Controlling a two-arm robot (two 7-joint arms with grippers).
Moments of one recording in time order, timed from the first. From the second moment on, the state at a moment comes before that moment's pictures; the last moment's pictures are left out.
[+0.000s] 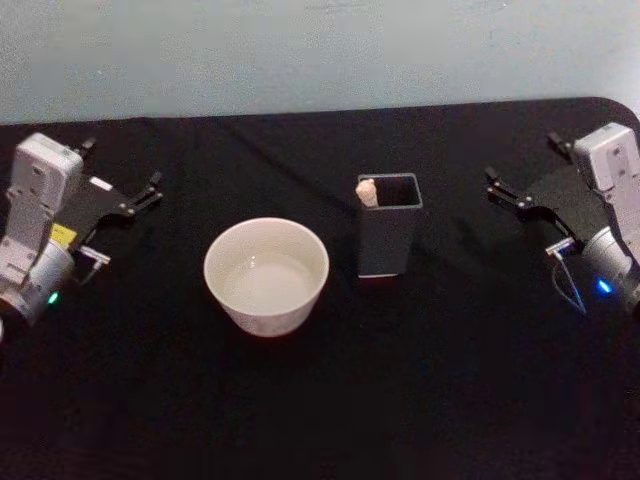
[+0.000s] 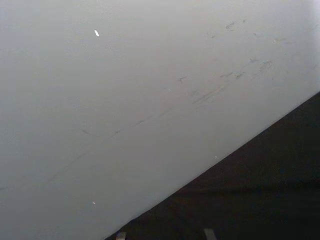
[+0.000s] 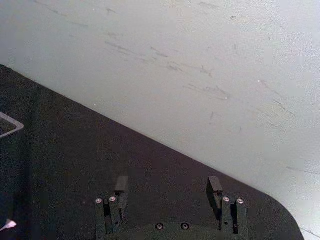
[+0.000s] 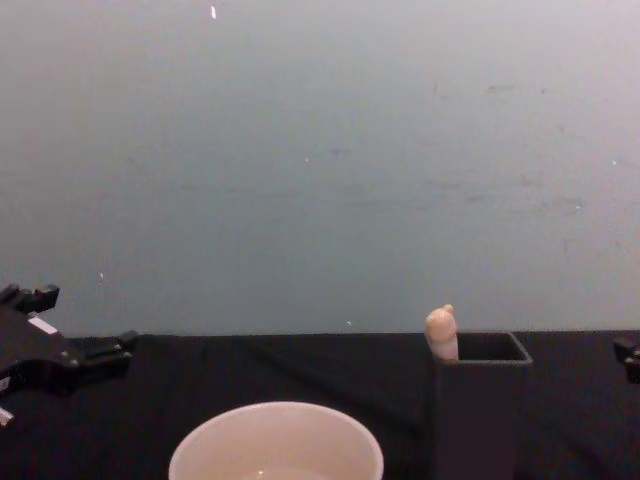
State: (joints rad) left arm -0.20 0.60 0.45 -1.41 -0.25 -0.12 0.03; right arm 0.20 0.60 -0.45 -1.41 0.25 -0.12 -0.03
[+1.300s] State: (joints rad) left arm -0.20 0.60 0.45 -1.41 -0.25 -0.12 0.03; right arm 0.20 0.60 -0.45 -1.41 0.25 -0.12 -0.03
